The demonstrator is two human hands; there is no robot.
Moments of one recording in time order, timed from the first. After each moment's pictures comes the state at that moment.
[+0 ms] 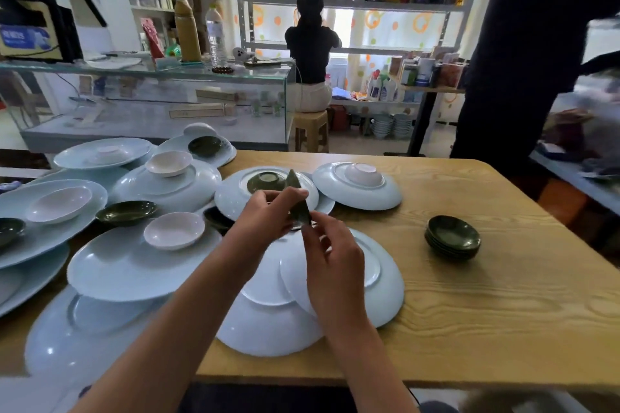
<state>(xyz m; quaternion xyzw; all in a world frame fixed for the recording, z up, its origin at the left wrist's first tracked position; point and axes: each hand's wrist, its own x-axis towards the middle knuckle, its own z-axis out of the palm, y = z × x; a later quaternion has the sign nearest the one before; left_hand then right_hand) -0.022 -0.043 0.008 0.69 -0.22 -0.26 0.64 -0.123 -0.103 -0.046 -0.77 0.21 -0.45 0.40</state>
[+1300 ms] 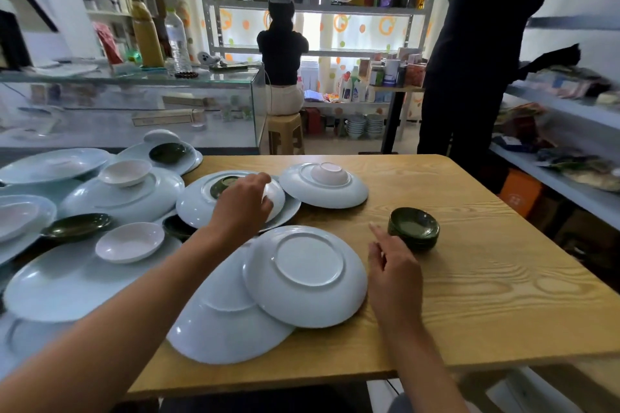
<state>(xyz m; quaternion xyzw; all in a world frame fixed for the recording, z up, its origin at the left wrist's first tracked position) 0.021 -0.106 -0.021 0.85 -0.45 0.14 0.25 -0.201 -0.215 -0.095 -0.79 0.34 -0.47 0.18</state>
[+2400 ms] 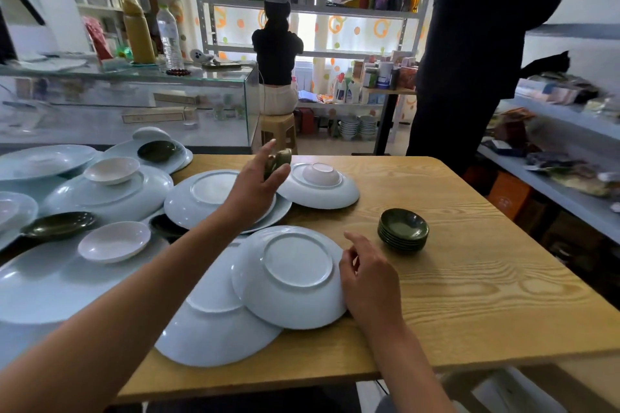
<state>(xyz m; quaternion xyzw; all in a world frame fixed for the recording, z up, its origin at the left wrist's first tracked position) 0.009 -0.132 0.002 0.75 -0.43 -0.01 0.50 -0.193 -0.207 -0.090 -0.84 0.31 -0.39 0.19</state>
